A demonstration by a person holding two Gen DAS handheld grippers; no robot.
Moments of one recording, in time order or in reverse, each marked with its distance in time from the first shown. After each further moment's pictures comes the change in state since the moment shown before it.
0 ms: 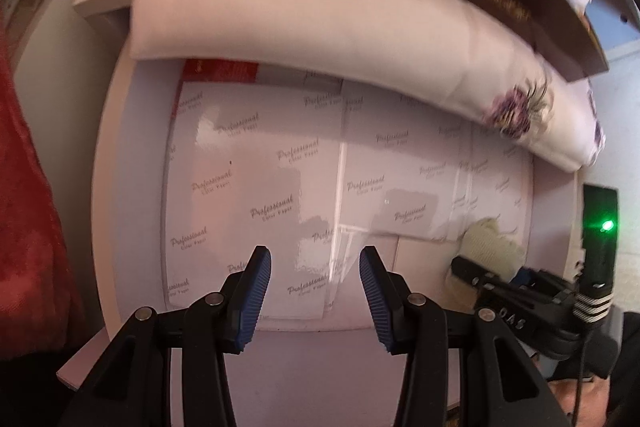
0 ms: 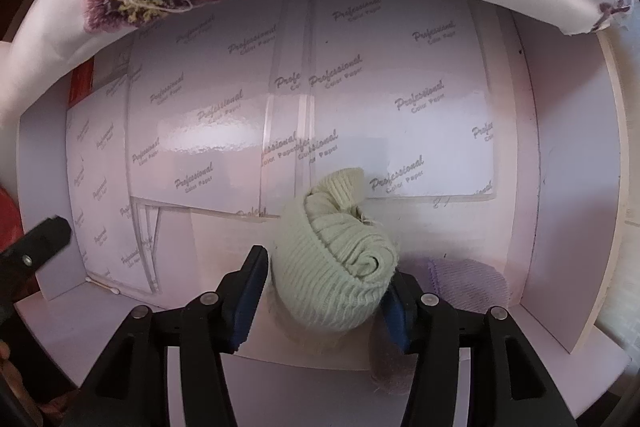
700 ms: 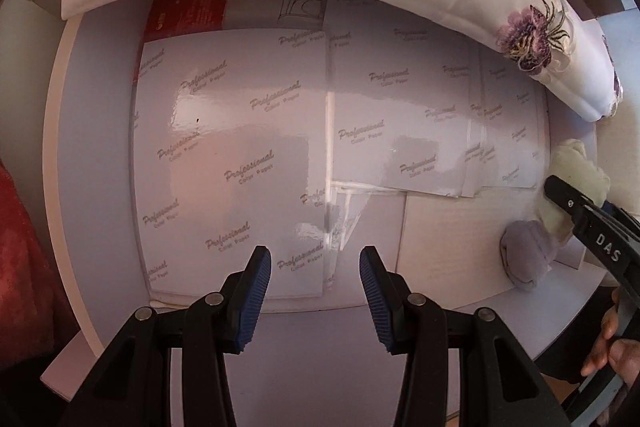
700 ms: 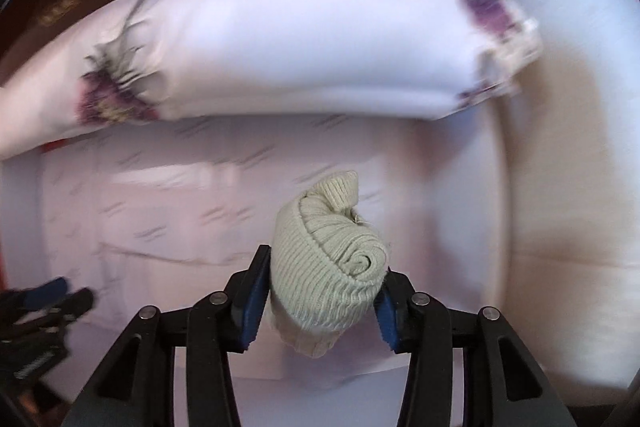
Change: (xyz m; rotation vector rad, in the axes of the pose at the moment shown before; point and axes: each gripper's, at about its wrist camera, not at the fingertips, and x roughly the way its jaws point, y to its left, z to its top) left arm 0.038 -0.013 -0.013 0.068 0.123 0.020; right arm -0.058 -0.014 0.007 0.002 -0.169 -0.262
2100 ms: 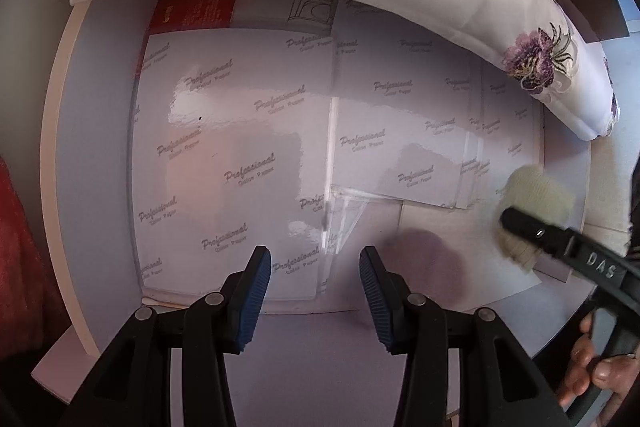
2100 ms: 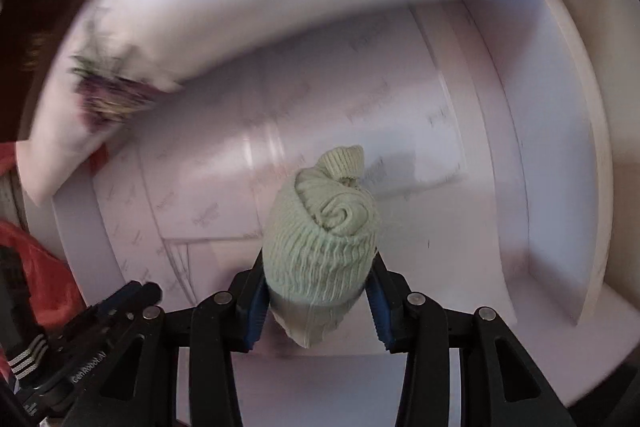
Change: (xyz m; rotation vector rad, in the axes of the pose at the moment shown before) left arm 0.009 0.009 0.012 -0.052 0.000 -0.035; right arm 0.018 0.004 0.001 0.213 0.174 0.377
